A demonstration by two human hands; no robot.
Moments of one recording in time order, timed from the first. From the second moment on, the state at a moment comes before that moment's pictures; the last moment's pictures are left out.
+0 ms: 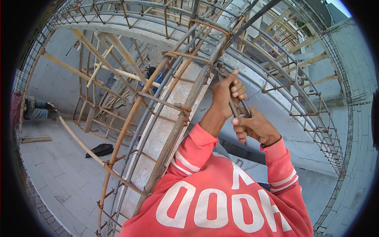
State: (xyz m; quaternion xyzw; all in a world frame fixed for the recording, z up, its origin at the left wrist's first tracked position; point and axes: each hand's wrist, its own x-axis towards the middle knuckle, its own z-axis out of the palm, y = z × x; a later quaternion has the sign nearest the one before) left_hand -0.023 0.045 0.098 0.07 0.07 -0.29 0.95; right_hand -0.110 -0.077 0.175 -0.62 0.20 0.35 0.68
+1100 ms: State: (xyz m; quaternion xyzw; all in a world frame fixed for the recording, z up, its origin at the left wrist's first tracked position) left_hand -0.037 0.036 0.059 0.58 0.15 -0.06 0.80; right_hand -0.098 -0.055 0.031 -0.92 0.04 -0.06 0.38
